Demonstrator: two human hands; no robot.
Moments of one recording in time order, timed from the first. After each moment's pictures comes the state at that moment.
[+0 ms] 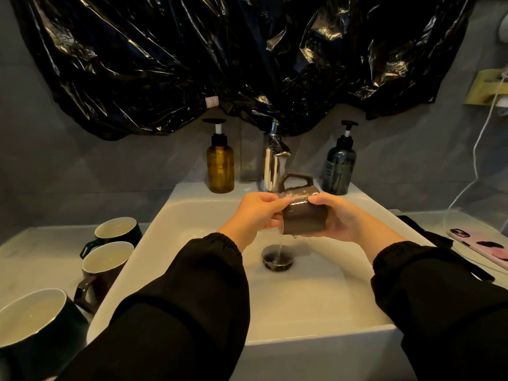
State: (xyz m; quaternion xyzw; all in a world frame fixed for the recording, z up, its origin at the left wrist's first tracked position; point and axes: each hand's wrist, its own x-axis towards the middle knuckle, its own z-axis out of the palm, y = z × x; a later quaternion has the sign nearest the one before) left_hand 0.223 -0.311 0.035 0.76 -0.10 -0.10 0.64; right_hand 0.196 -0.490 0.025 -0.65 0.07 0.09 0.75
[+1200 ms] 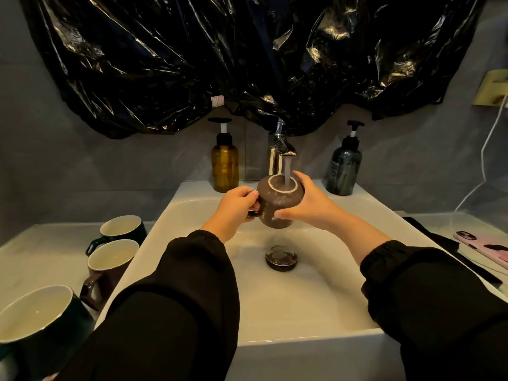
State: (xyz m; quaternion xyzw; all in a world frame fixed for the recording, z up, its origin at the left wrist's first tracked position) left_hand 0.250 -0.276 0.029 0.76 -0.11 -0.04 0.64; right_hand 0.220 -0.445 0.032 -0.87 -0.03 -0.10 0.48
